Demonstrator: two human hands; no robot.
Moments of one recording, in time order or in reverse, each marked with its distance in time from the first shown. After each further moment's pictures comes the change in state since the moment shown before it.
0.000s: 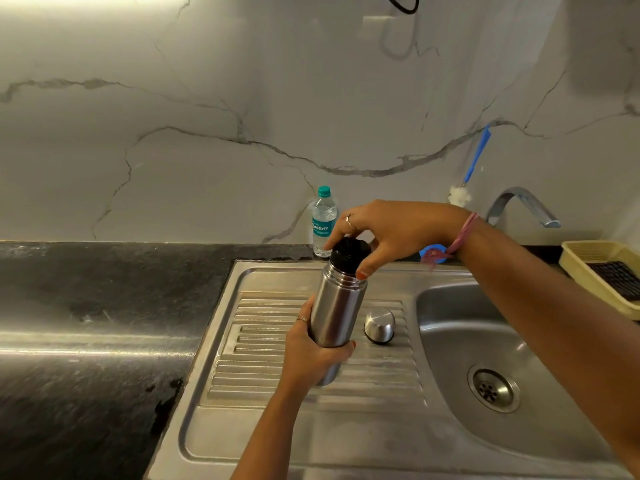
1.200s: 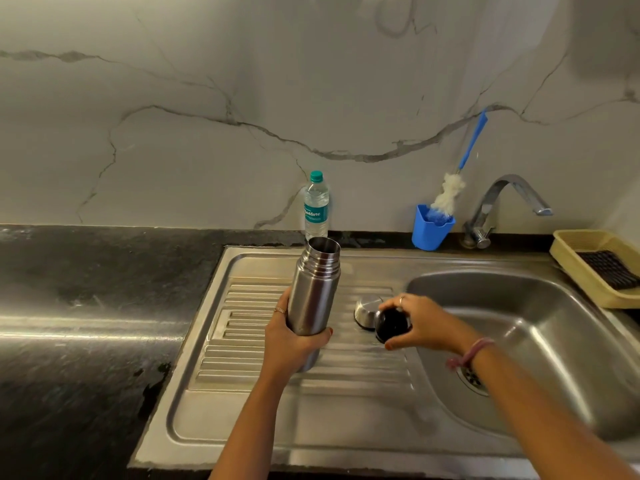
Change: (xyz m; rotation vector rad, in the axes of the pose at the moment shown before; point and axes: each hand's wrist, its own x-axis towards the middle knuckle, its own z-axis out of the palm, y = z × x) left_hand 0.000 -0.023 -0.006 -0.025 0.098 -0.095; right_hand -0.056 0.095 0.179 0.274 0.127 0.375
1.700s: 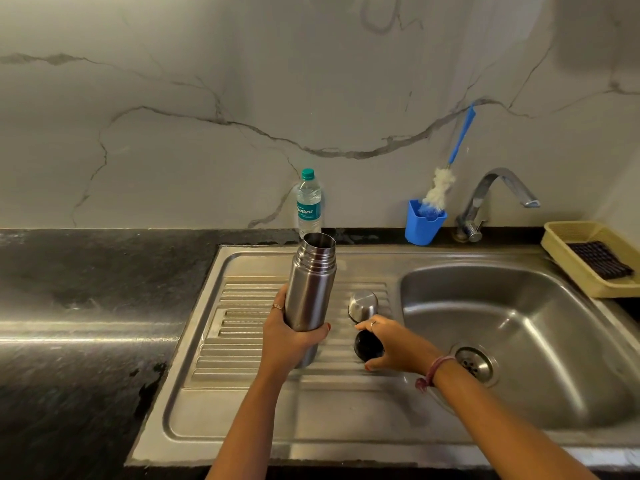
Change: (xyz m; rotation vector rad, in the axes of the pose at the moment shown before) left_hand -0.005 0.010 0.007 0.018 -0.003 -0.008; right_hand 0.008 0.007 0.065 -0.090 -0.048 -0.062
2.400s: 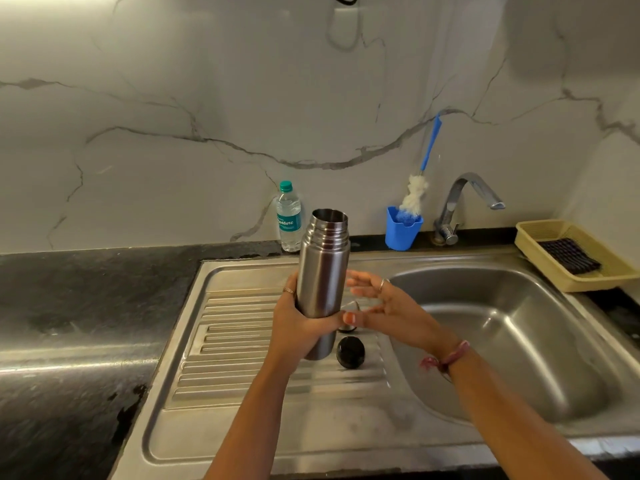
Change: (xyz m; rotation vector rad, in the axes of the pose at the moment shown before) left_hand 0.000 0.061 0.037 -0.056 -0.144 0.094; right_hand -0.039 -0.033 -0.078 0.748 0.236 -0.094
